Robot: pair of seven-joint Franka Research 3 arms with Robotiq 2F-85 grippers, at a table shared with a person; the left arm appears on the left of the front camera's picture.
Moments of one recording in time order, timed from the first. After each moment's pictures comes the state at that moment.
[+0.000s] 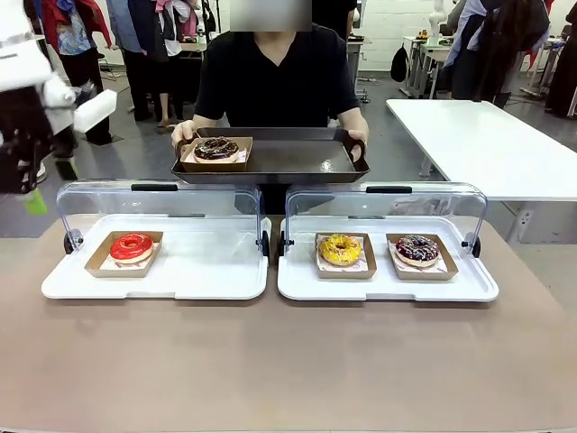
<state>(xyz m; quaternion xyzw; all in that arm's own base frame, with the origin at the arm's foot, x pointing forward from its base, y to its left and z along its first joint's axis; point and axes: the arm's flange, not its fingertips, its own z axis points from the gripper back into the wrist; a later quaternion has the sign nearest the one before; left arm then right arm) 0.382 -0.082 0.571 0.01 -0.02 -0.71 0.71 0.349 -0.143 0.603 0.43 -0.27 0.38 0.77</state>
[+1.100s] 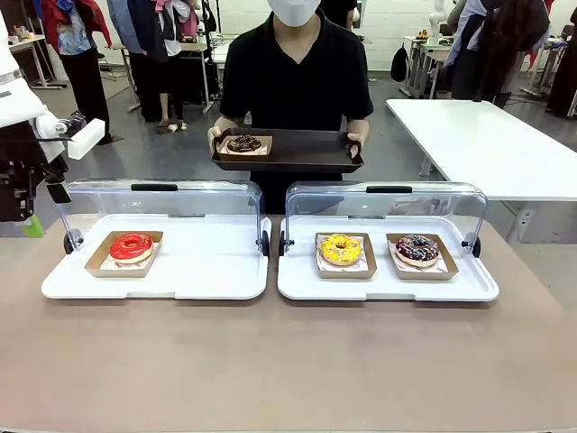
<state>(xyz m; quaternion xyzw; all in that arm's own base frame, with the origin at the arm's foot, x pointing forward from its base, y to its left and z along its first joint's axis) 0.384 -0.060 0.535 0.00 -0.04 -0.68 0.73 0.349 -0.143 0.603 0.43 -0.27 0.38 0.77</state>
